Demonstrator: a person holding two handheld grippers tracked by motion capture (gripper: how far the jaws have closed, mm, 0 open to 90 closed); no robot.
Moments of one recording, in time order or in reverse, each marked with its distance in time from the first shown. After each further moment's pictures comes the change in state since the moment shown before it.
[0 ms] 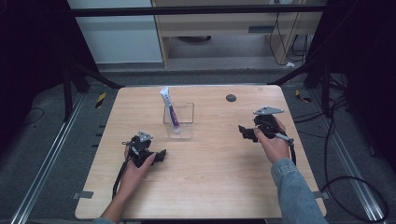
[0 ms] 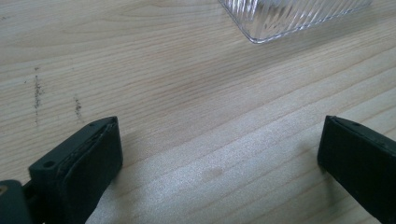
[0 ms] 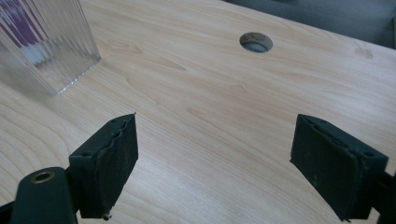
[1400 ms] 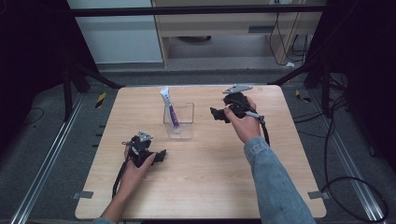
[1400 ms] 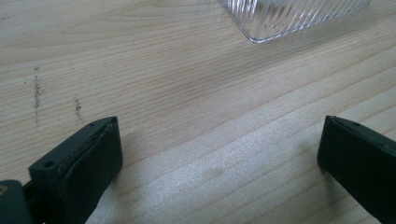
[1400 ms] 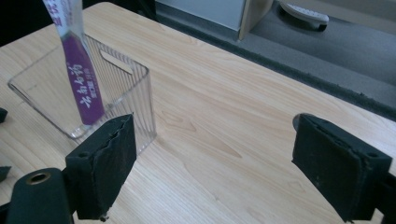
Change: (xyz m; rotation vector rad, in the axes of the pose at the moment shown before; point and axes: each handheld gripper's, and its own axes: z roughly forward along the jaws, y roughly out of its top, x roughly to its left) left arm 0.000 0.000 0.000 -0.001 -0.002 0.001; right arm 0.061 0.092 0.029 -0.053 0.074 -0.072
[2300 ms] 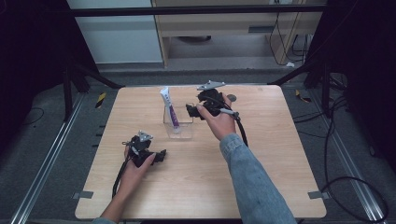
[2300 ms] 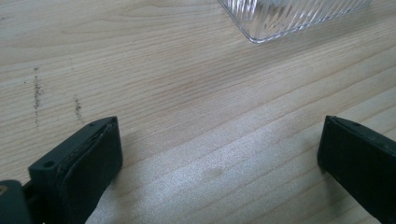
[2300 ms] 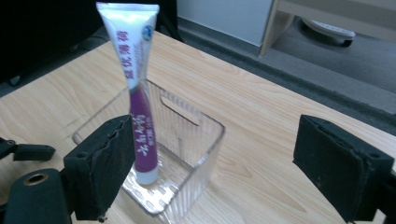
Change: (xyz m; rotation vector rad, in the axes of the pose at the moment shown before) left arm 0.000 0.000 0.000 -0.002 0.000 -0.001; right arm 0.058 0.034 0.032 -0.041 0.057 0.002
